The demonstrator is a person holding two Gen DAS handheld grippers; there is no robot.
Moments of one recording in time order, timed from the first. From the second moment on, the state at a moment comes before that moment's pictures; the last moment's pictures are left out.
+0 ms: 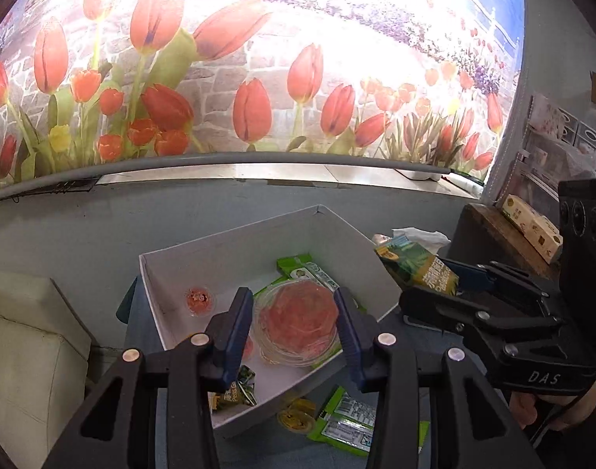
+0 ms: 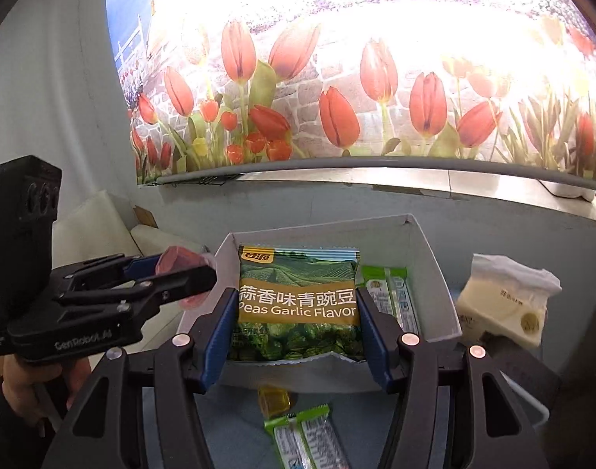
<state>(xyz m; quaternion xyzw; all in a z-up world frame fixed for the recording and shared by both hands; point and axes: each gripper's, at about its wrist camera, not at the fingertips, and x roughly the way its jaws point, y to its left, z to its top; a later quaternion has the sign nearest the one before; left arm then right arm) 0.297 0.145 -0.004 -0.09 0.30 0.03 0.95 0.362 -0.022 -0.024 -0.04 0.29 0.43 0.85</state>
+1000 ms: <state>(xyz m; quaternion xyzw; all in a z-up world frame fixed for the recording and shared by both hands) 0.310 0.180 -0.044 -0.07 0.35 0.07 0.93 0.427 0.000 -0.047 0.00 0.34 0.37 0.86</state>
